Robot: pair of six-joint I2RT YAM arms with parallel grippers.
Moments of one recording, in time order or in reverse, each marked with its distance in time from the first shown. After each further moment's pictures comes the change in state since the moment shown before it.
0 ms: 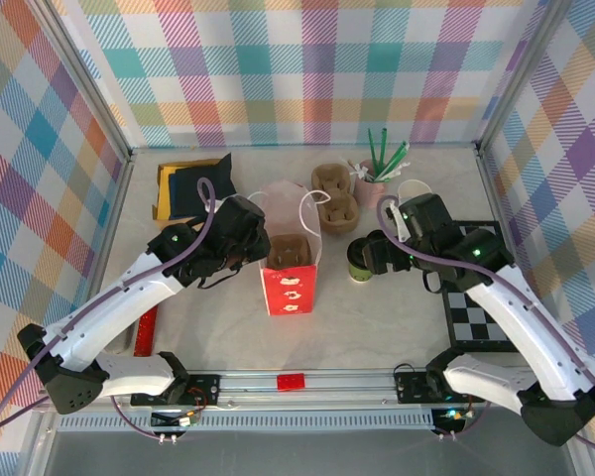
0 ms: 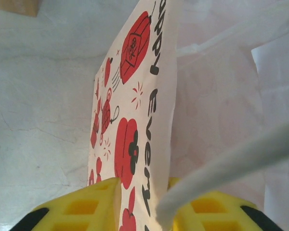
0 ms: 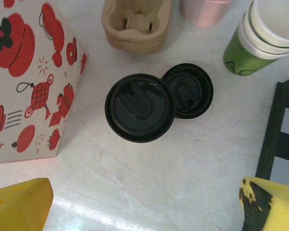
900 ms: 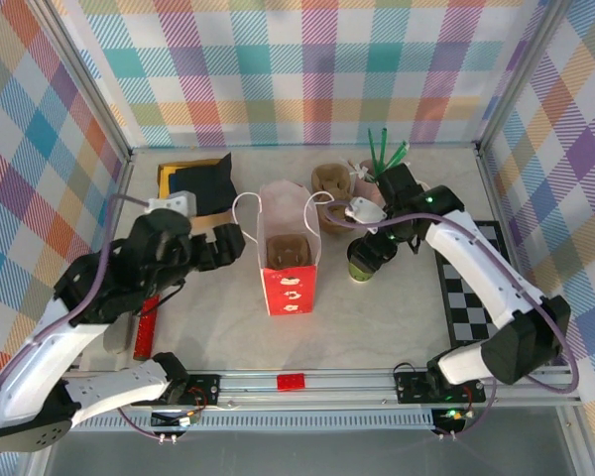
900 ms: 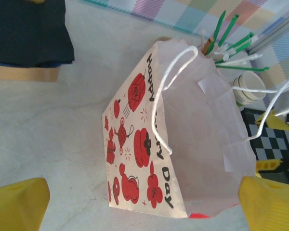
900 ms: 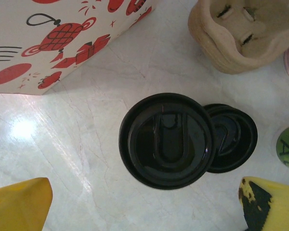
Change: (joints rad) left arm -0.004 -0.309 0.098 -0.143 -0.072 0.192; right arm -0.120 0.373 0.134 -0.020 -0.262 -0.740
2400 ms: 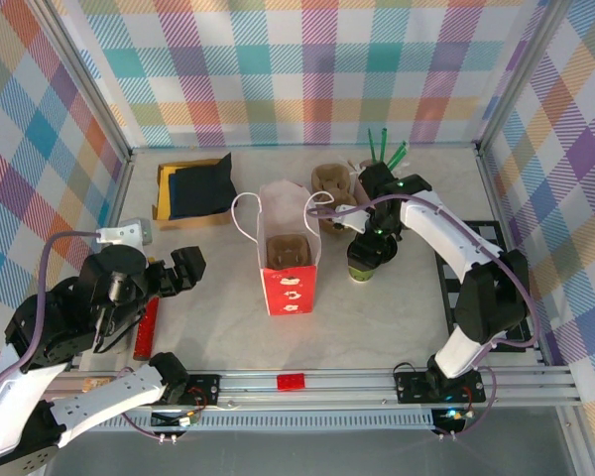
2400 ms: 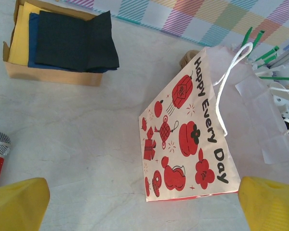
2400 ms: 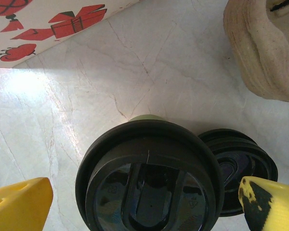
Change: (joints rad) left arm 0.000 -0.192 -0.072 -0.127 -0.106 0.005; right arm -0.031 0.232 0.037 0.029 -0.031 -0.225
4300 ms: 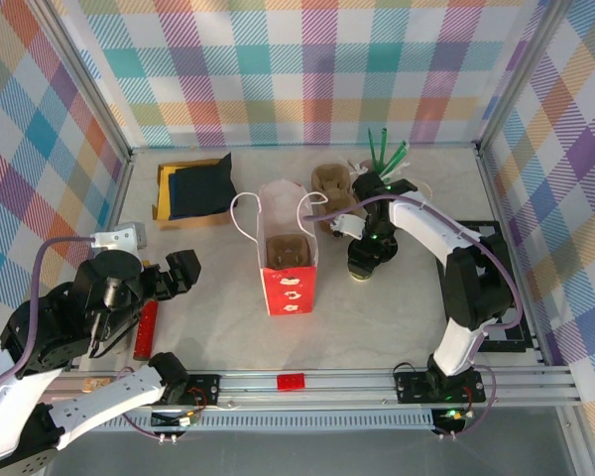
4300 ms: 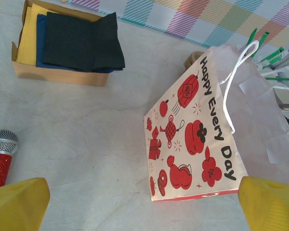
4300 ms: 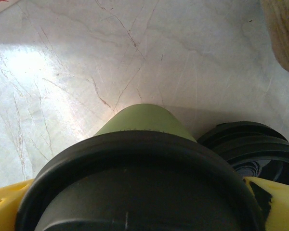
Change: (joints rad) left arm 0.000 -0.030 -0.013 -0.017 -0.016 0.000; right arm 0.001 0.105 -0.039 0.042 0.079 0.014
